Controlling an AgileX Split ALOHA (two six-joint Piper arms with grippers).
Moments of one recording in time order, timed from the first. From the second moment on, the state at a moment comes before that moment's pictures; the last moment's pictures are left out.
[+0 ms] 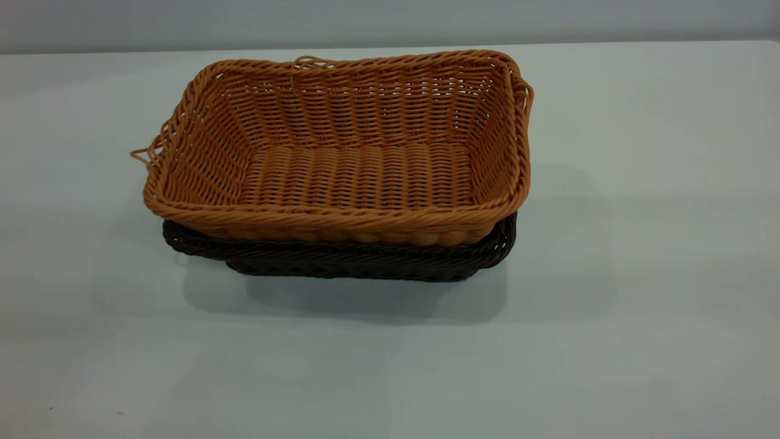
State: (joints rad) left arm -0.35 0.60 -0.49 0.03 1.10 -0.08; right arm 0.30 0.37 -0.47 0.02 1.12 0.15
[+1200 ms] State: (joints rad) left arm -0.04 -0.02 -0.49 0.03 1.11 -0.09; right arm 0.02 -0.02 -0.47 0.02 1.13 0.15
